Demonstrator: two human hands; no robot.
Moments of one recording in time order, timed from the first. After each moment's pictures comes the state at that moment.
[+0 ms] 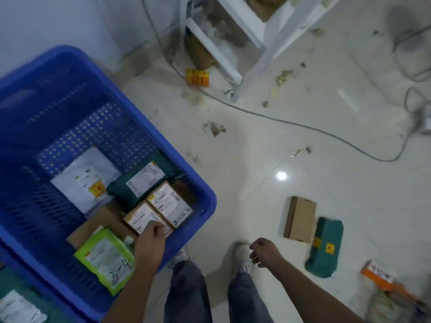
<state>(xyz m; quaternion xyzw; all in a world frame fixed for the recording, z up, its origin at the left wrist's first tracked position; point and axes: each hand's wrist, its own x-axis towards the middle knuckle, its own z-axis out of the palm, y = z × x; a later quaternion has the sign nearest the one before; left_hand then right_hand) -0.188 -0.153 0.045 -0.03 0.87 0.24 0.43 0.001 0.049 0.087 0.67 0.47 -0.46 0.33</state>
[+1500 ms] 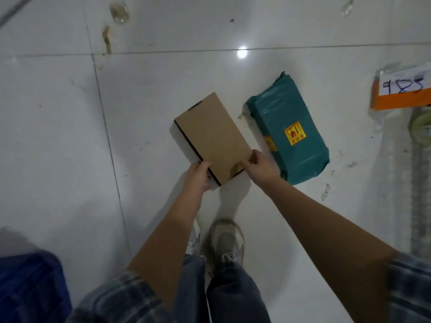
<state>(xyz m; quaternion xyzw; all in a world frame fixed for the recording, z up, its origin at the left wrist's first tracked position) 0.206 0.236 -0.213 0.02 0.71 0.11 0.70 0.356 0.248 -0.209 0.79 0.33 -0.51 0.04</state>
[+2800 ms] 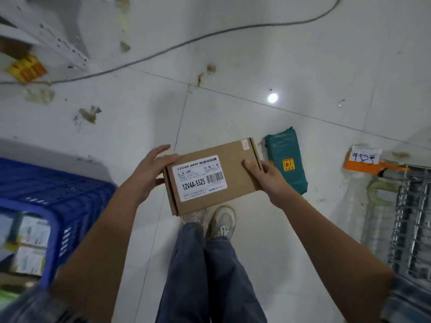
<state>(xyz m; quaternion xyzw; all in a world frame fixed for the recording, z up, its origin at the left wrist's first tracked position) 0.025 0.191 0.052 0.09 0.71 0.24 0.66 0.293 0.251 0.047 0.66 0.34 -0.67 -0.03</state>
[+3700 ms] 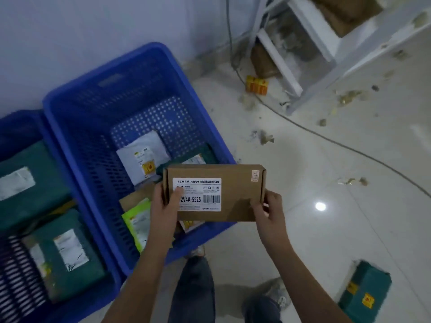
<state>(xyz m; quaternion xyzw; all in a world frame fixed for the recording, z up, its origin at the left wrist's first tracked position) -0.223 -0.153 0.142 -0.18 0.76 0.57 0.27 -0.117 0.023 0.140 0.44 0.70 -0.56 0.04</state>
